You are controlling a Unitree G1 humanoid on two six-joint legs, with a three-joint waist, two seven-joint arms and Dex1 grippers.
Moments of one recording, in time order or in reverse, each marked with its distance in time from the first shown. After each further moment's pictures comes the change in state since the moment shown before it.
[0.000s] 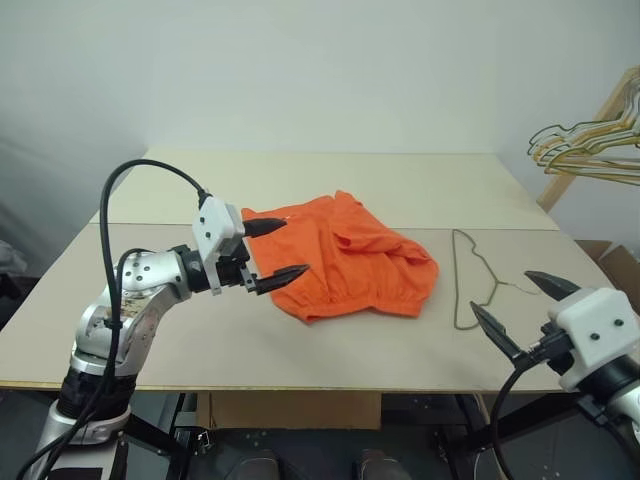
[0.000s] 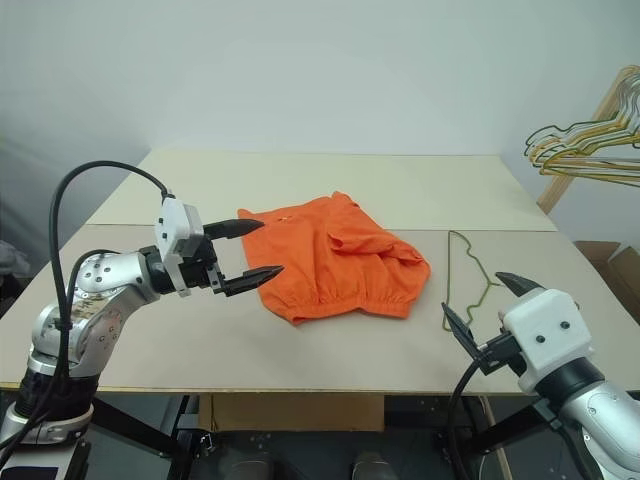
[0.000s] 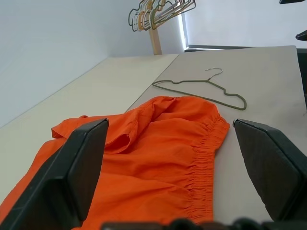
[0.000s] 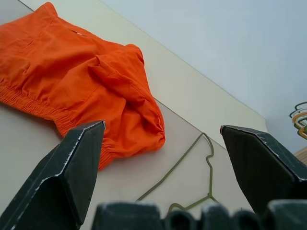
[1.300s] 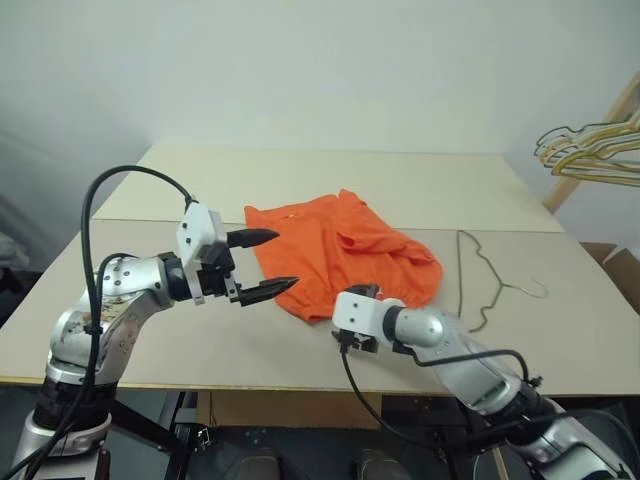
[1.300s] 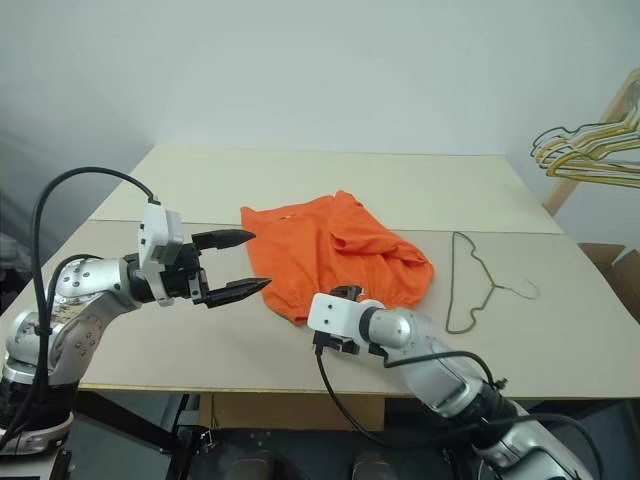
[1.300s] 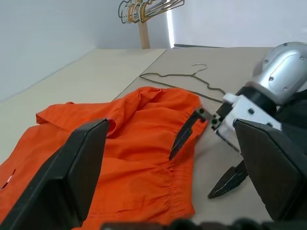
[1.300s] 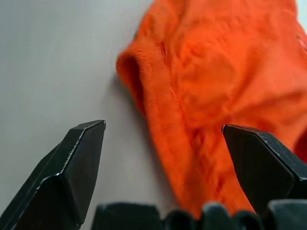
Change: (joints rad) left arm 0.055 0.075 0.057 -0.028 -0.089 0.043 -0.077; right arm -0.902 0.140 1.222 0.791 -0.567 0.031 0.134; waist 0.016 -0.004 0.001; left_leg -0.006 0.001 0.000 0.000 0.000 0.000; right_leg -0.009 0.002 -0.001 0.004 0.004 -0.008
